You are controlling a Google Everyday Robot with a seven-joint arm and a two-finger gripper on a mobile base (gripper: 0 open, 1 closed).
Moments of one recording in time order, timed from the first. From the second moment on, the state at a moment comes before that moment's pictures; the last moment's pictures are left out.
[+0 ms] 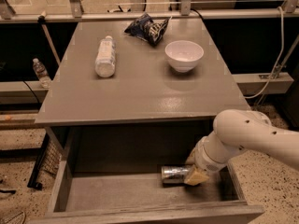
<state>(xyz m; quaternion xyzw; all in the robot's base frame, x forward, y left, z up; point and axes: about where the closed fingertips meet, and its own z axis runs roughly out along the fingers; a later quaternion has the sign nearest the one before) 0.442 -0.135 0.611 -0.64 0.75 0.10 0.13</state>
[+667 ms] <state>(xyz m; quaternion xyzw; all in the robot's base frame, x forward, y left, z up) 0.432 -0.150 0.643 -0.64 0.74 0.12 0.18</state>
